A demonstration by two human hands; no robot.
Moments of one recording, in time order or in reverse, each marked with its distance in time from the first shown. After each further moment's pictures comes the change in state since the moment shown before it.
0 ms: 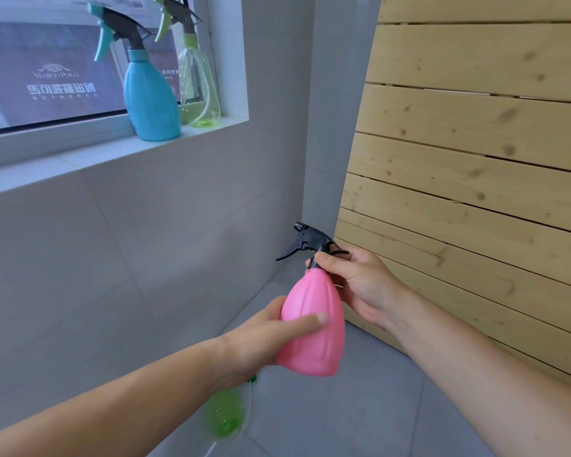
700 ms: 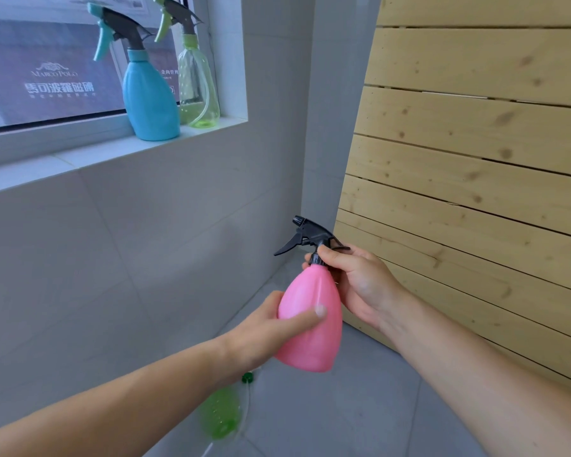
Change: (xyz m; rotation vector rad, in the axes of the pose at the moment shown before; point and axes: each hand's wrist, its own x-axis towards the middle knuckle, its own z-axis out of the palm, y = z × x) left_hand -0.003 0.005 0.002 0.141 0.086 0.068; right_hand 0.000 -0.003 0.006 0.188 -0.009 -0.033
